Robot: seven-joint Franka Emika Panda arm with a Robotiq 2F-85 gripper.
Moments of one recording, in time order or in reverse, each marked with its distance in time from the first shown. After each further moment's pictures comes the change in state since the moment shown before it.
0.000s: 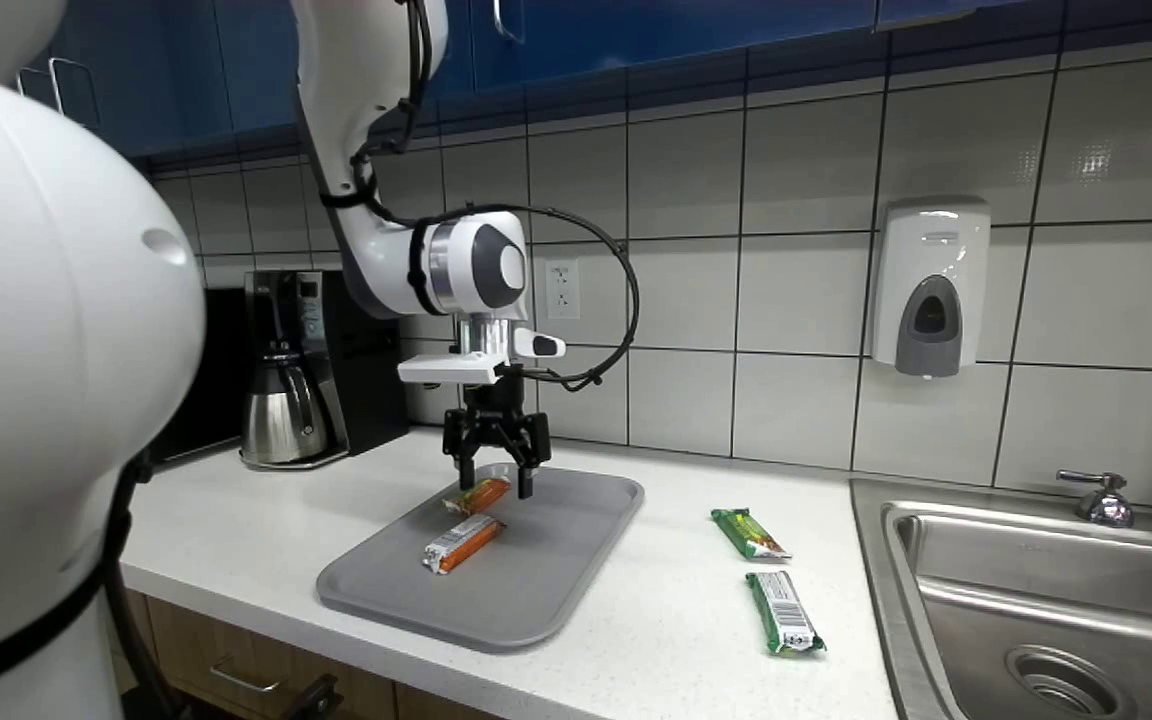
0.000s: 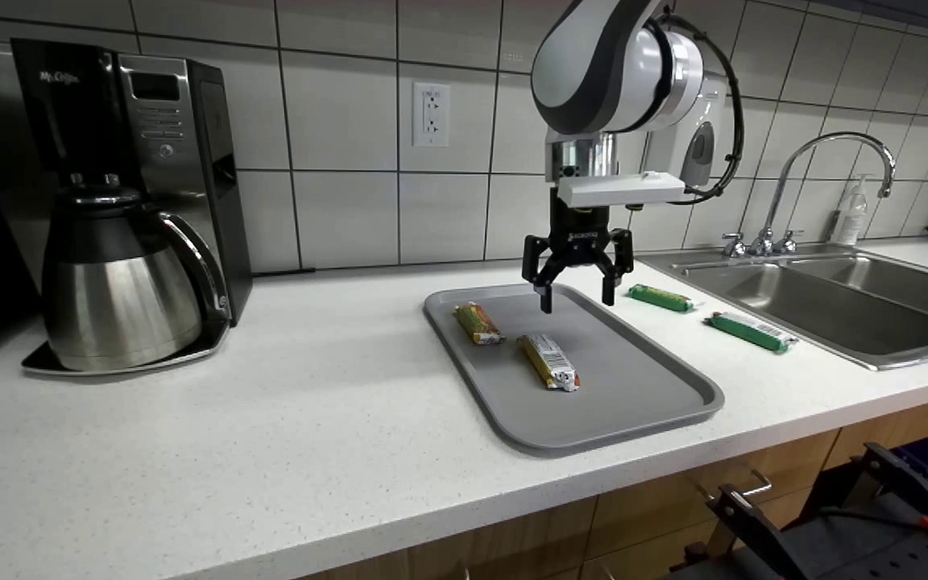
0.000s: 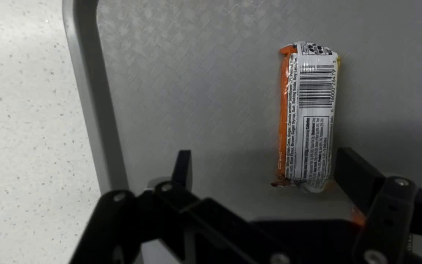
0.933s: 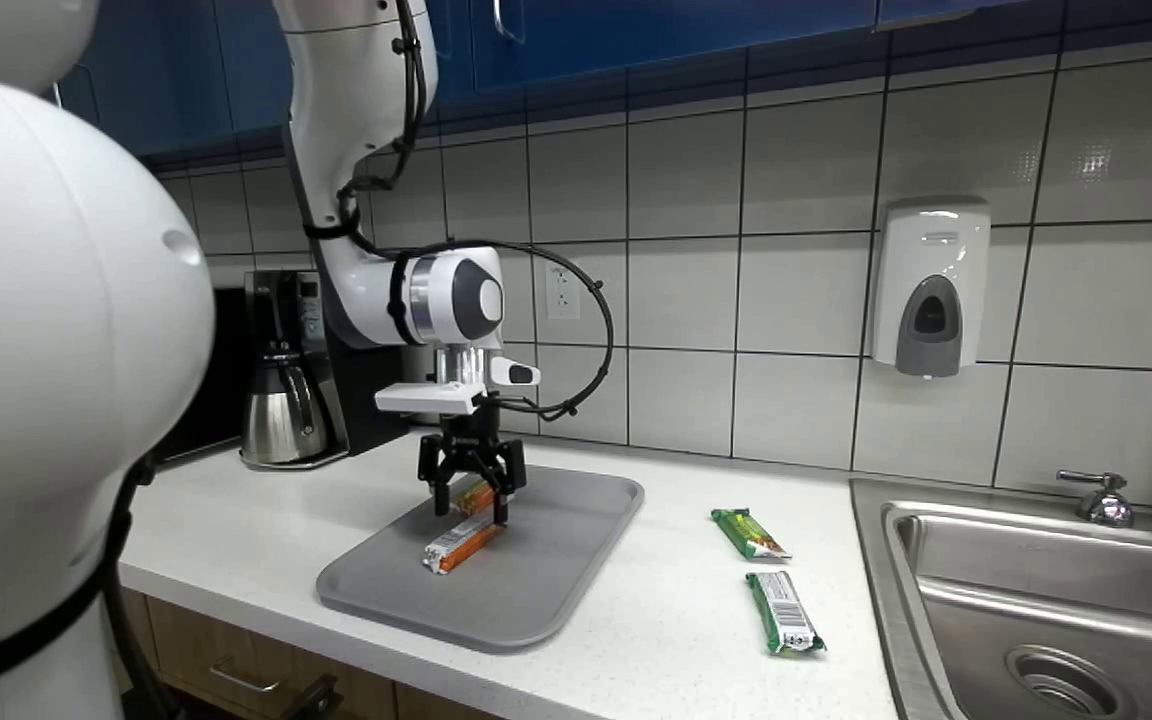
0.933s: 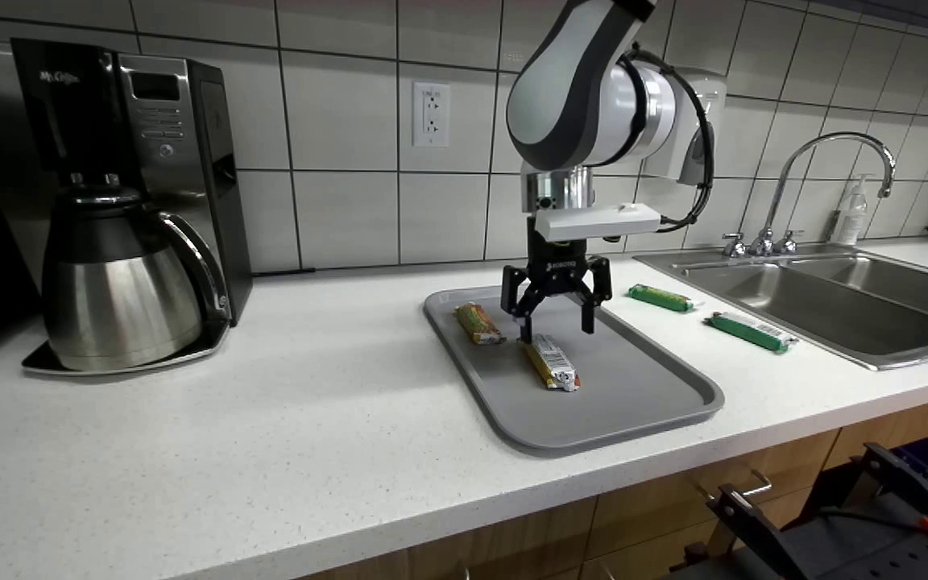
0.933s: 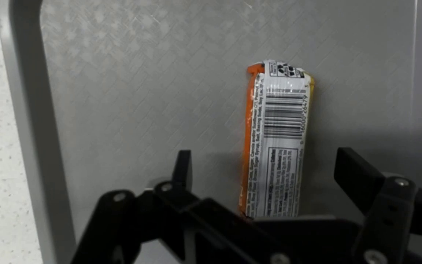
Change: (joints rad) arm 0.047 0.084 0.017 0.010 0.003 0.050 0.006
